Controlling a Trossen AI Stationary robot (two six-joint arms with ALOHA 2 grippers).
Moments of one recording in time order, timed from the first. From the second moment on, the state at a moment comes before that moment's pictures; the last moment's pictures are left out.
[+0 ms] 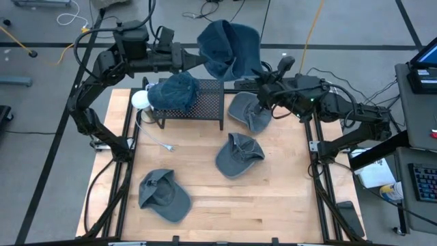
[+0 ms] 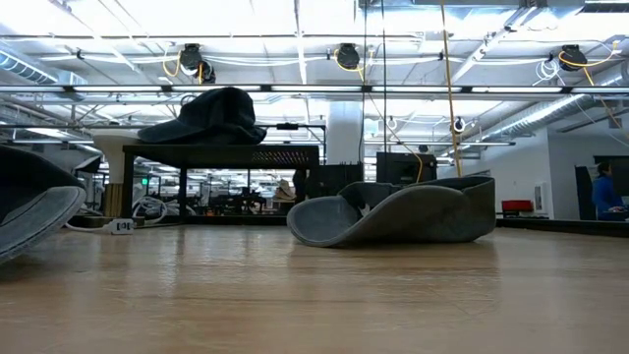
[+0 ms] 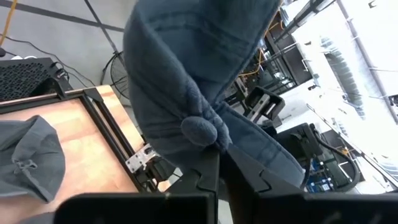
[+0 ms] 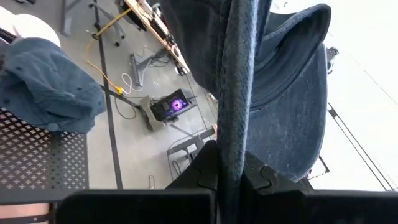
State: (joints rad) left arm 0.41 1.55 2.18 -0.75 0.22 -0.96; right arm -0.01 1.31 1.61 -0.31 0.76 -0.99
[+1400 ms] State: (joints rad) left arm 0.53 1.54 2.27 -1.20 0.36 -0.93; right arm 0.24 1.28 1.61 -0.75 0.95 -0.61
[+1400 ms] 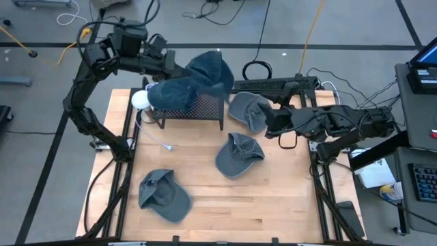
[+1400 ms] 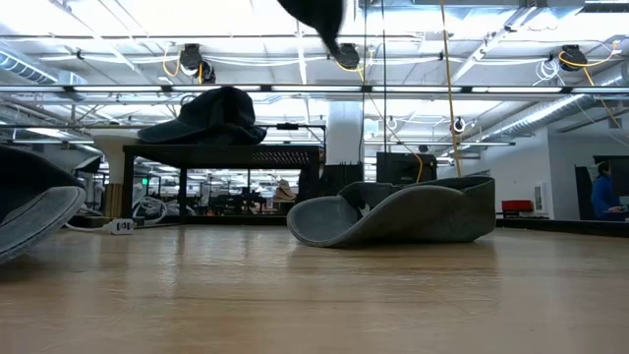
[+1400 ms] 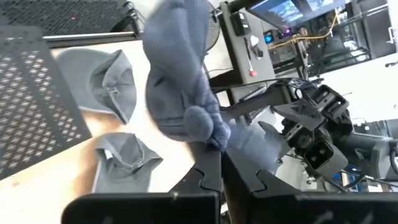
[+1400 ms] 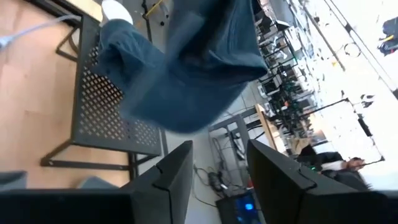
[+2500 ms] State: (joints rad) left arm 0.81 1.53 2.36 -1.36 0.31 -0.61; right arm 0.24 1.27 1.61 -0.75 0.95 -0.65
